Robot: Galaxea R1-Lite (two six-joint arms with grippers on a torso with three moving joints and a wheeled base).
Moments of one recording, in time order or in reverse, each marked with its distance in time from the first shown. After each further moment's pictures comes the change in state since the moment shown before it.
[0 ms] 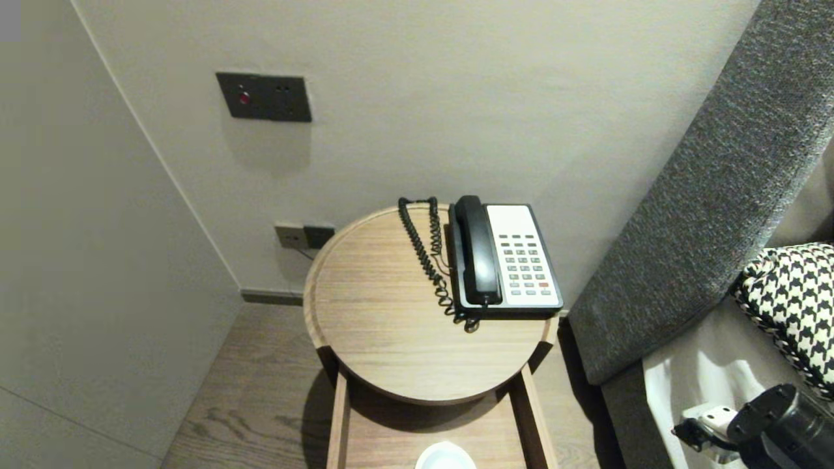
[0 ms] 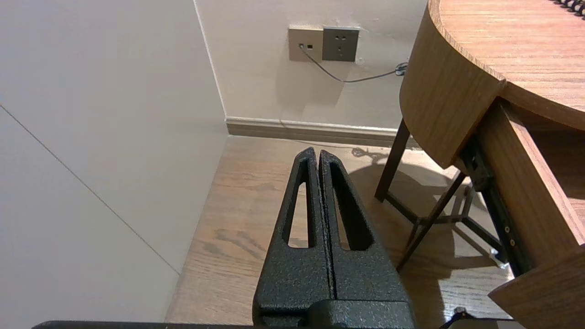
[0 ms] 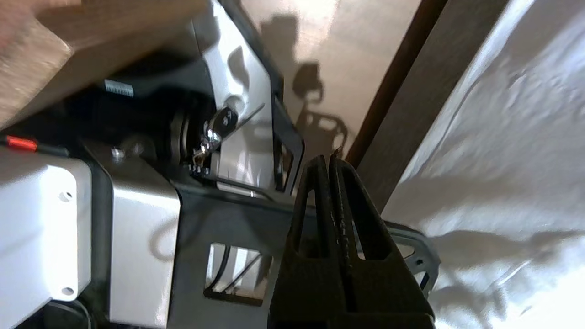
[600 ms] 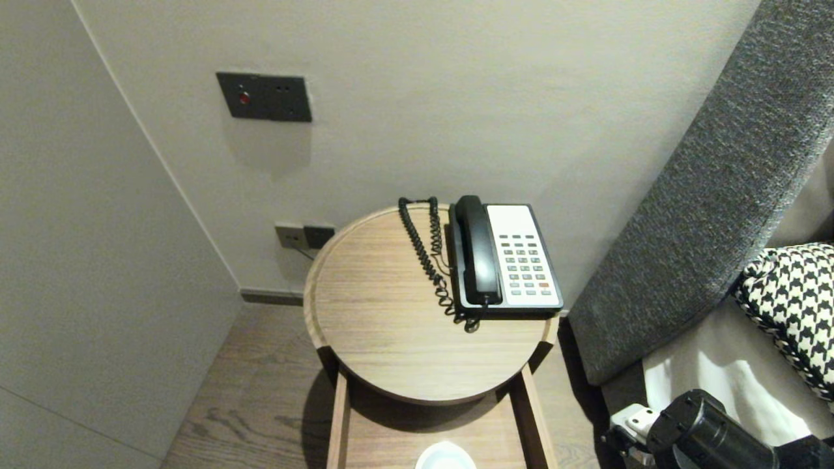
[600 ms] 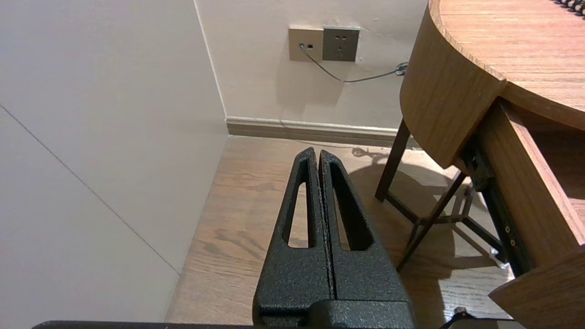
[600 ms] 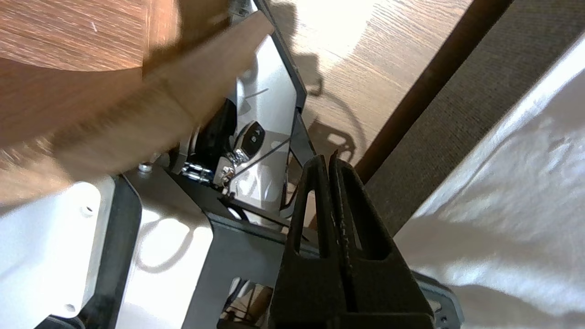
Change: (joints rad) left arm 0.000 0.000 0.000 0.000 0.000 0.000; right arm 0.154 0.194 0.001 -0.195 -0.007 0.006
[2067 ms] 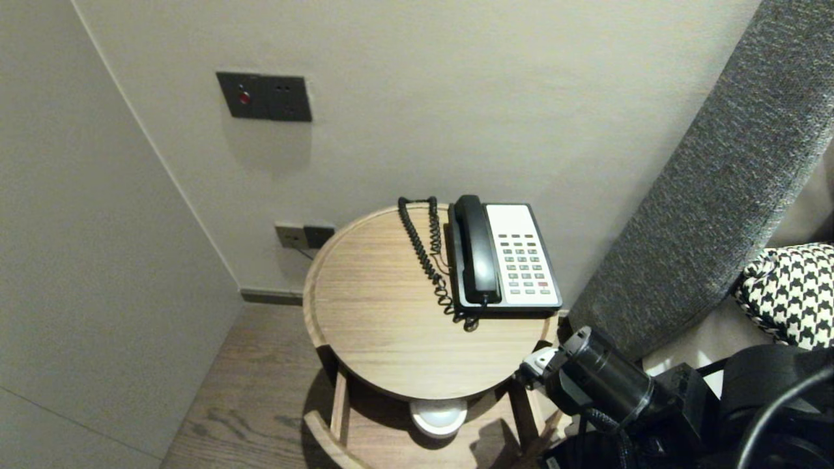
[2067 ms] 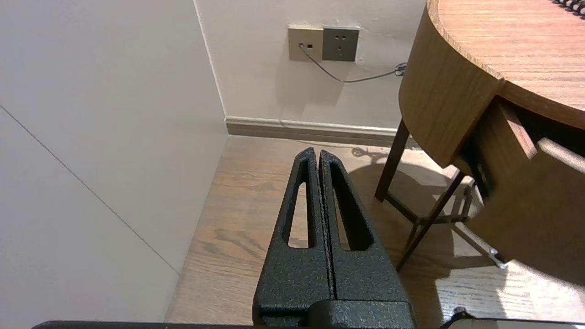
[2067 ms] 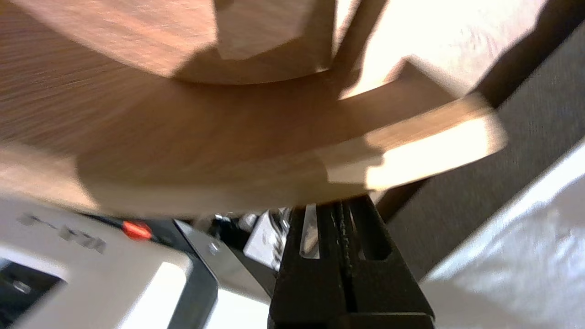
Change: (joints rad) left arm 0.000 0.000 0.000 0.000 0.000 0.000; right arm 0.057 0.209 -0.317 -0.017 -0.009 0.003
